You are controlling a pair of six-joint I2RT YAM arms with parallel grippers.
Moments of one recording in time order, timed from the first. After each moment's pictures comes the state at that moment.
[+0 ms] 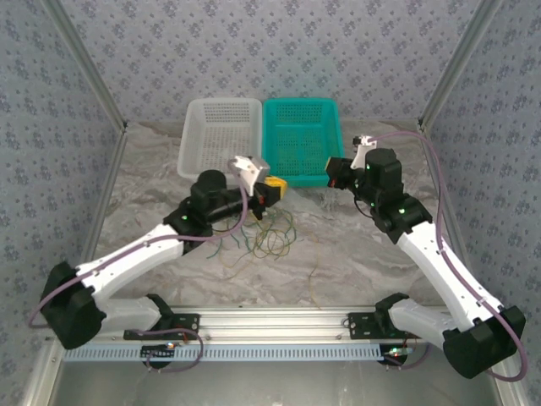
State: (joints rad) left arm -0.83 1.24 0.91 0.24 0.31 -0.23; right arm 0.41 1.05 1.02 -0.30 -0.07 0.51
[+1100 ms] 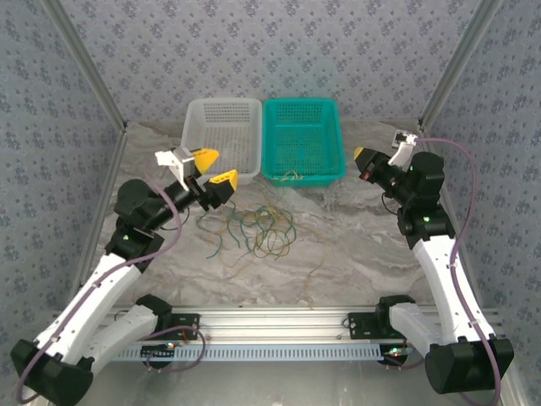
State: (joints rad) left arm -0.47 0.85 0.78 0.22 0.46 -0.26; right arm 0.08 0.94 0.93 -0.13 -0.44 0.64
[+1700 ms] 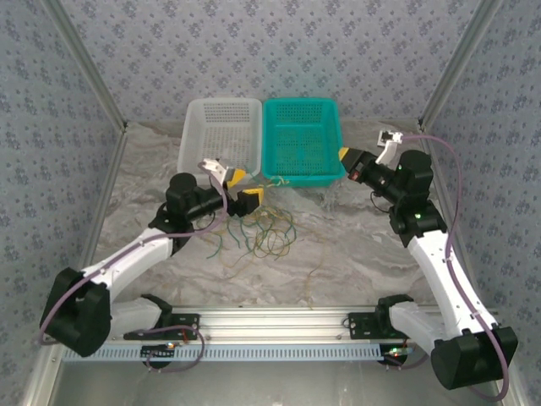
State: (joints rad) left arm -0.50 1.21 0.67 0.43 0.51 -0.22; right arm 0.18 0.98 0.93 -0.06 -0.47 0.72
